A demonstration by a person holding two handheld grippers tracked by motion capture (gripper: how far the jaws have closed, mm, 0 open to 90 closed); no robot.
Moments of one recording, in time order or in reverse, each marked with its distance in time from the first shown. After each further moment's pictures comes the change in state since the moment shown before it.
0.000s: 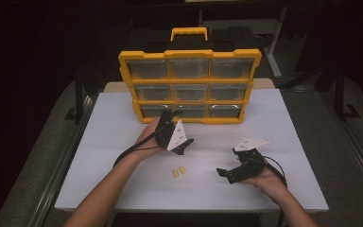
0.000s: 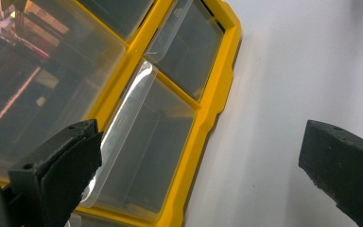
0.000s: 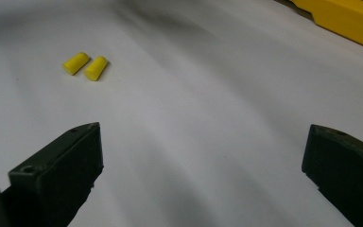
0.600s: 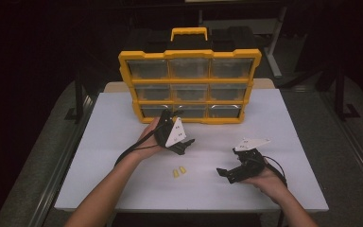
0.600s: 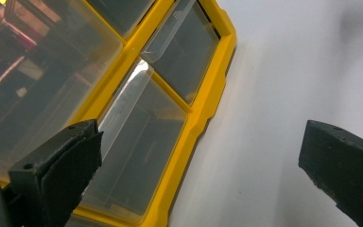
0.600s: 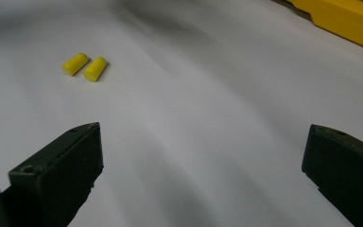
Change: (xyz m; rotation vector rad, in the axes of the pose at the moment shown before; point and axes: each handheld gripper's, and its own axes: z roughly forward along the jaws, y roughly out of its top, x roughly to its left) left arm 0.004 -0.001 0.001 -0.016 -0.047 -0.107; right arm 0.000 0.000 0.000 -0.004 -0.002 0.000
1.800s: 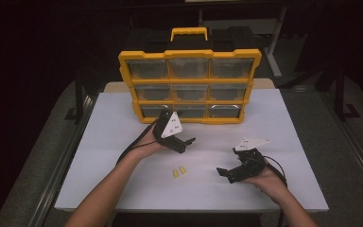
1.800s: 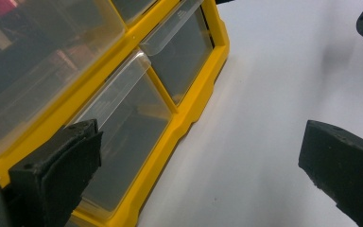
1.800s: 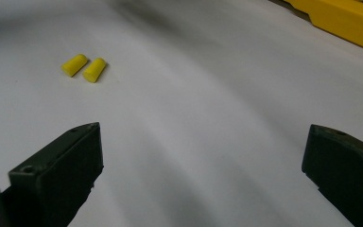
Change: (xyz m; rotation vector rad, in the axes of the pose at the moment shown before) left arm 0.009 -0.004 0.001 -0.020 -0.080 -0.205; right arm 0.000 0.000 0.000 -0.001 -0.001 0.003
